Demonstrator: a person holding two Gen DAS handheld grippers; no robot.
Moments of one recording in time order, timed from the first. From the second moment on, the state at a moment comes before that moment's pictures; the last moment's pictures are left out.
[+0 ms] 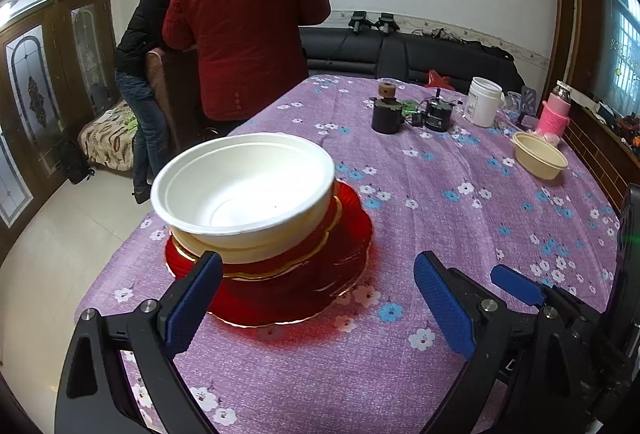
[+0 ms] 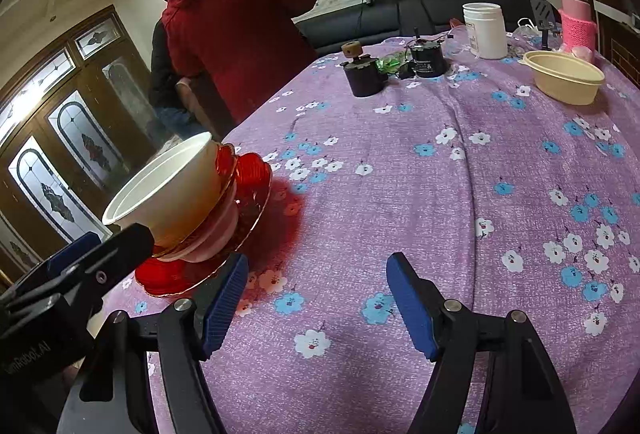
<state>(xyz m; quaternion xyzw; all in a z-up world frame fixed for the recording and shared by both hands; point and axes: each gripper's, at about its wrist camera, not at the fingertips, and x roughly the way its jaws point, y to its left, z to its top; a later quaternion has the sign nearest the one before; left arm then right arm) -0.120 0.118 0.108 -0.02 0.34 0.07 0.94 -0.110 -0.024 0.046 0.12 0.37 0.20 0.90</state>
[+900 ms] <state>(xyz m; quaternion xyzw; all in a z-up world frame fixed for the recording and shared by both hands) -0.113 0.086 0.100 -0.01 0.35 0.01 0.94 -0.083 -0.148 0.058 0.12 0.36 0.07 0.92</state>
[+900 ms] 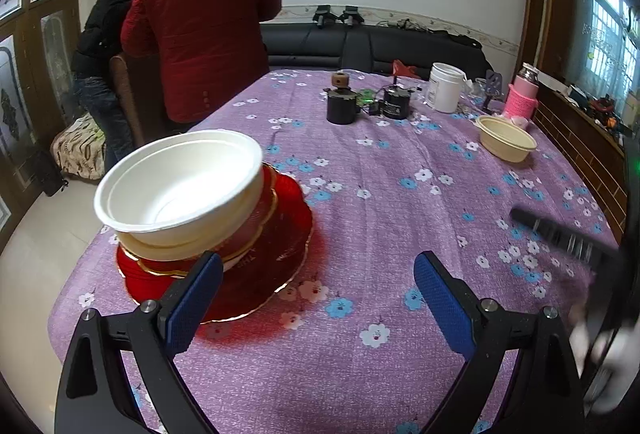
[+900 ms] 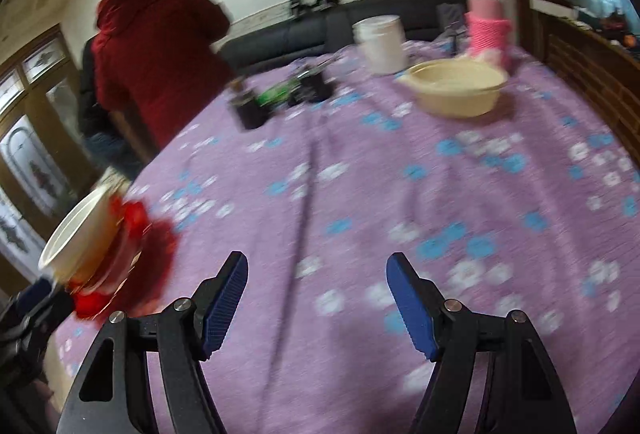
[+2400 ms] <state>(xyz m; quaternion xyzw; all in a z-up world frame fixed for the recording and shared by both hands) -0.054 0.026 0.070 -0.05 0.45 -0.09 0.89 -0.013 -0.219 0.023 0.19 0.52 0.20 0.81</state>
